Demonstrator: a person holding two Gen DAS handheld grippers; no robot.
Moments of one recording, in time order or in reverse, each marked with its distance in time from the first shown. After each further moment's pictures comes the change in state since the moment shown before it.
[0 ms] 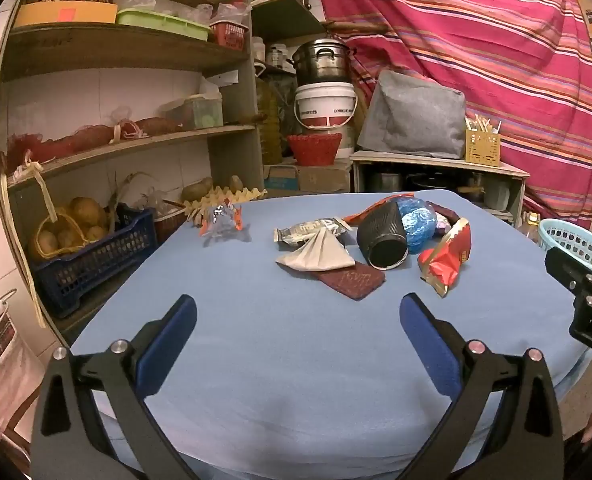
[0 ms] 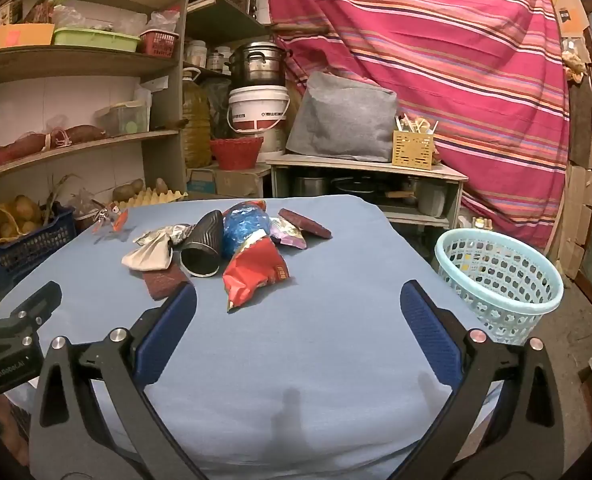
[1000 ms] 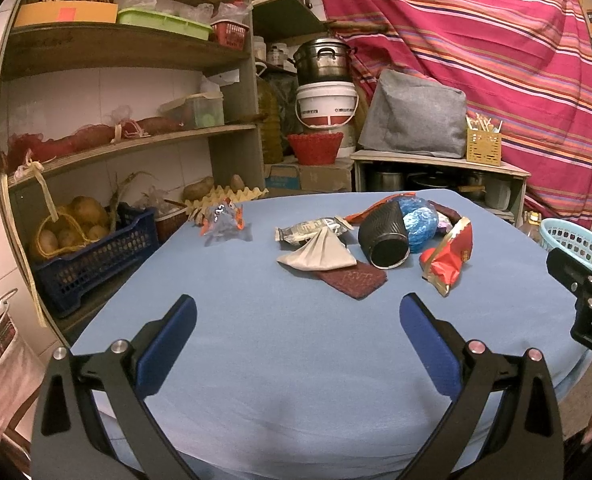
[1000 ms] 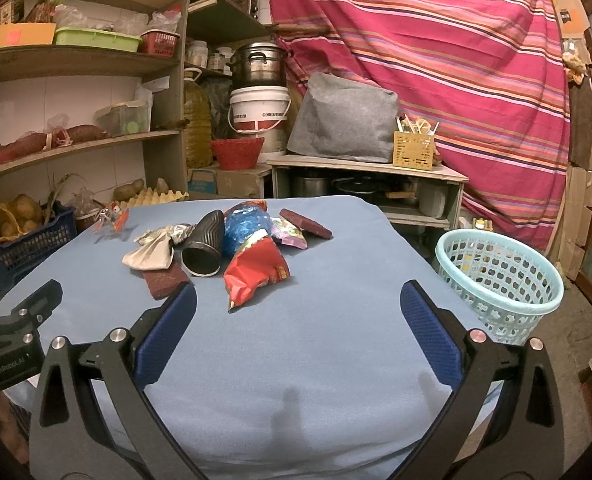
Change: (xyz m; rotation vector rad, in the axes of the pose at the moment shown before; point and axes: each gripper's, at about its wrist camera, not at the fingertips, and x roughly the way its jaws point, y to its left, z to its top) left arm 0.000 0.000 0.001 0.006 -0.002 0.005; right arm -0.001 -0.004 -0.001 0.007 -0.002 0.002
